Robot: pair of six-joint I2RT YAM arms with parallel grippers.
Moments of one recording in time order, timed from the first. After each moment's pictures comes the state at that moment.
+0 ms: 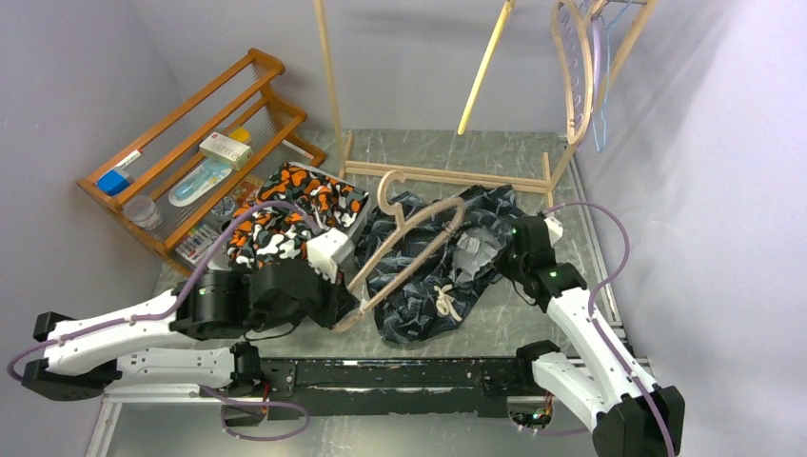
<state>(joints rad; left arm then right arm) -1.35 0.88 1.07 -0.82 -0.34 -0.66 0.27 0.87 0.65 -0.57 0.21 0.78</state>
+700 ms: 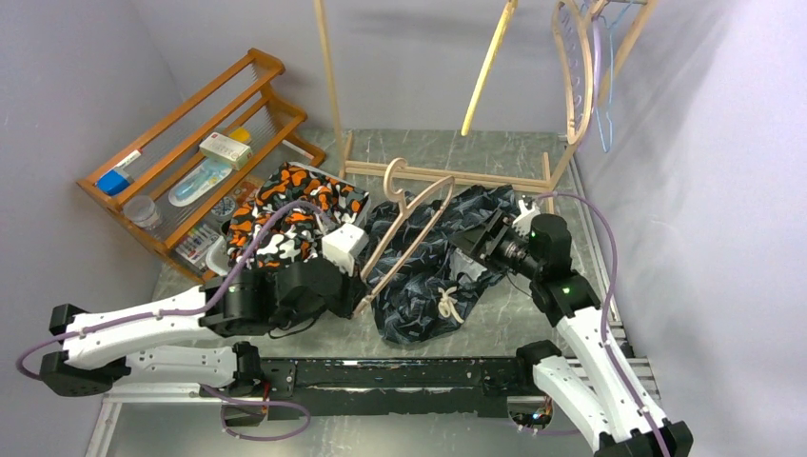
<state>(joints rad) -1.35 0.93 1.05 -0.72 -0.48 -0.64 0.27 0.74 0.65 -0.38 -0.37 0.86</state>
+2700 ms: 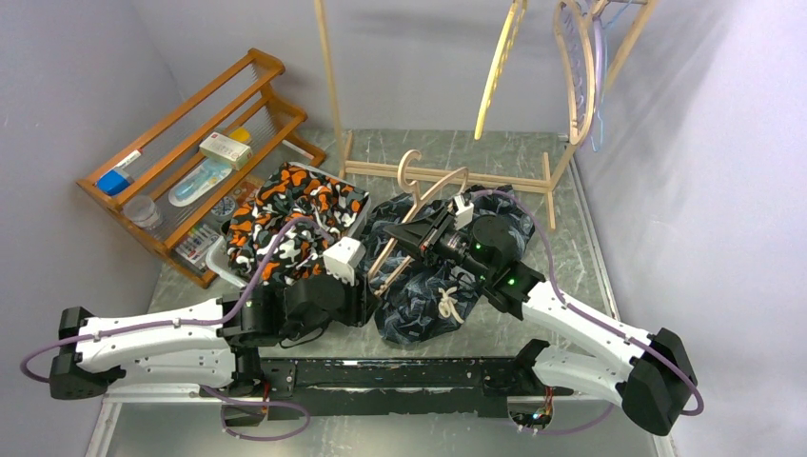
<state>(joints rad) -1.35 0.89 0.80 -0.47 -0.49 -0.74 0.77 1.01 0.63 0.33 -0.19 1.49</state>
